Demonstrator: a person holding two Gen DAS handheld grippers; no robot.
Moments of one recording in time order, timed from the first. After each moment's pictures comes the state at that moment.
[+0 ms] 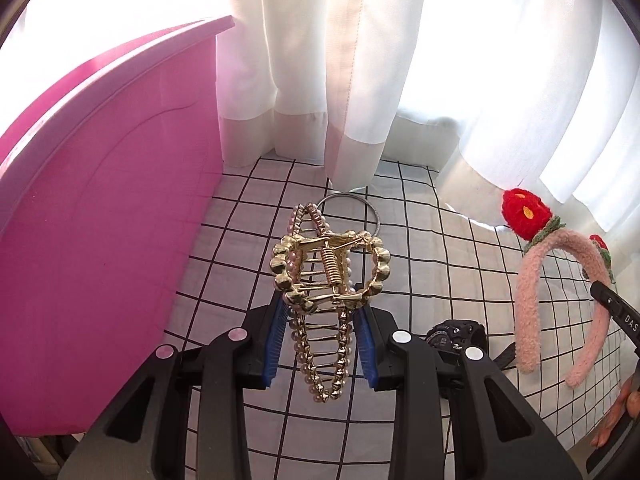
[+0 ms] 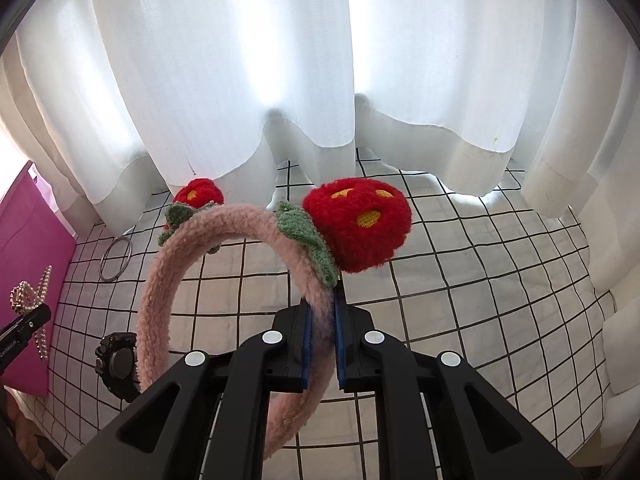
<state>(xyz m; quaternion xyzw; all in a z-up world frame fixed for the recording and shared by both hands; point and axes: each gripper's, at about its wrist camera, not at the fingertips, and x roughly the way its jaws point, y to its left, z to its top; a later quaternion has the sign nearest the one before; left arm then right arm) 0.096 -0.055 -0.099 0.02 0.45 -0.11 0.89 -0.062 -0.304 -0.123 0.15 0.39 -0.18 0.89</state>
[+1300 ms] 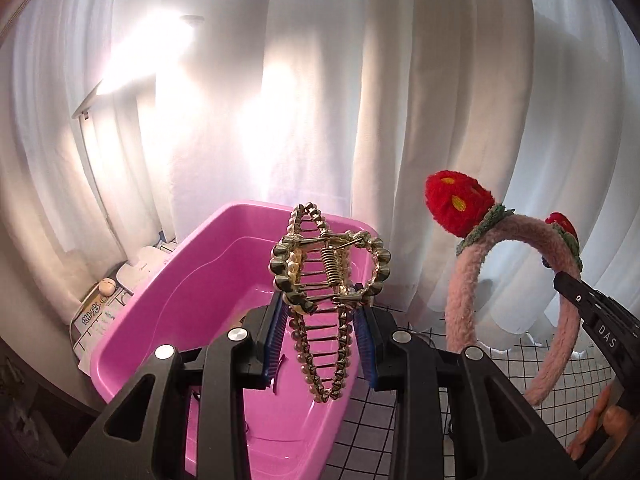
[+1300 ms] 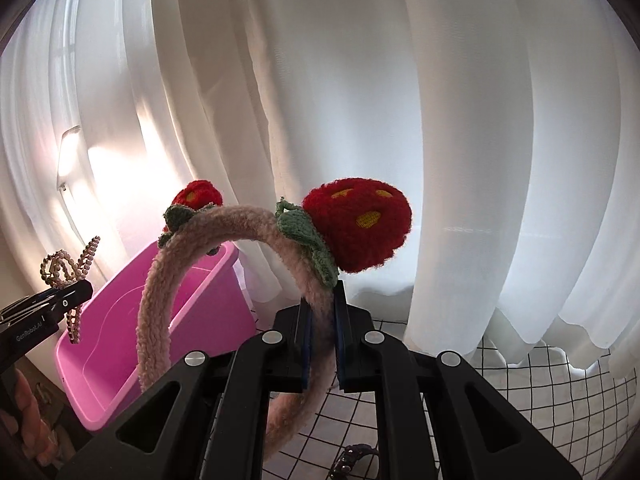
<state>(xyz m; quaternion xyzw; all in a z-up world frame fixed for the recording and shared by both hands) 0.076 0.061 0.083 -0.01 0.31 0.00 0.95 0.022 -0.135 0.038 0.07 0.25 0.04 0.96</state>
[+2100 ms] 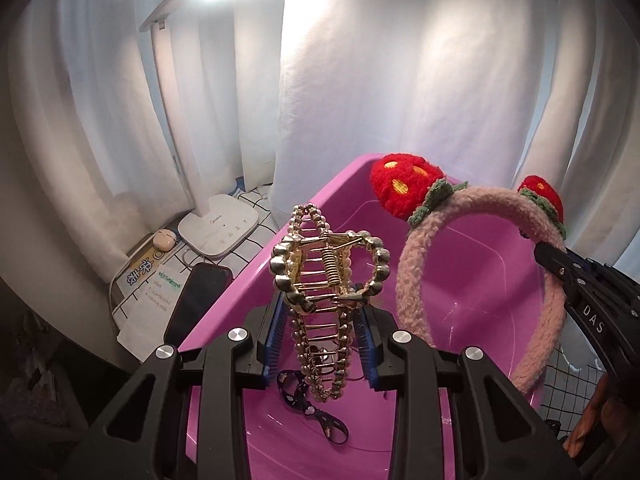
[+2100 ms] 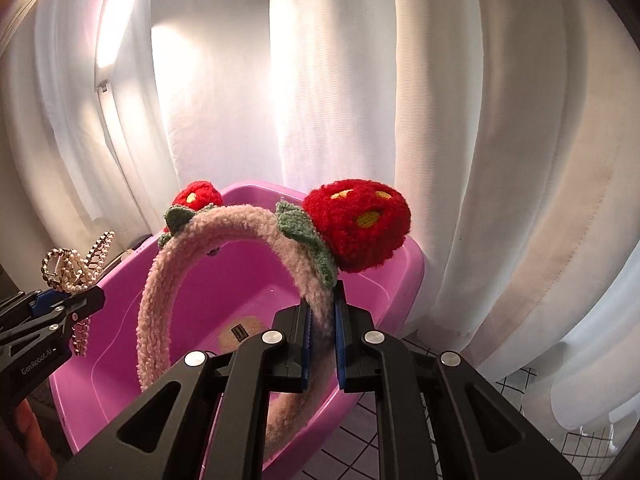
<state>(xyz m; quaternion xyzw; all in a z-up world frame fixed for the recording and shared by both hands) 0.129 0.191 0.035 -0.05 0.38 0.11 0.92 0.161 0.040 0.012 -0.04 0.33 0.15 0.93</state>
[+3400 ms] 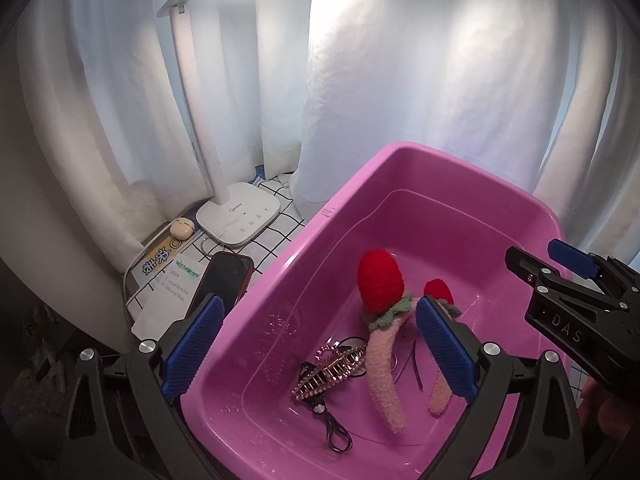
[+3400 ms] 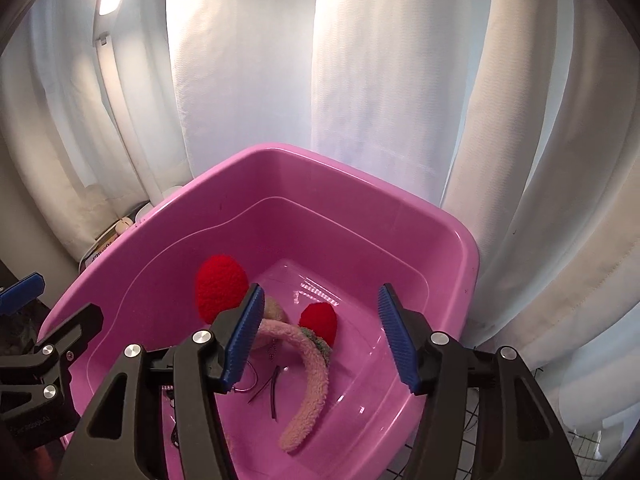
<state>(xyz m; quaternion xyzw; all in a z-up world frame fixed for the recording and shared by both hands) 0.122 0.209 0.030 -0.05 0.40 0.13 0.91 0.180 0.078 0.006 -0.06 0.38 0.14 0.91</state>
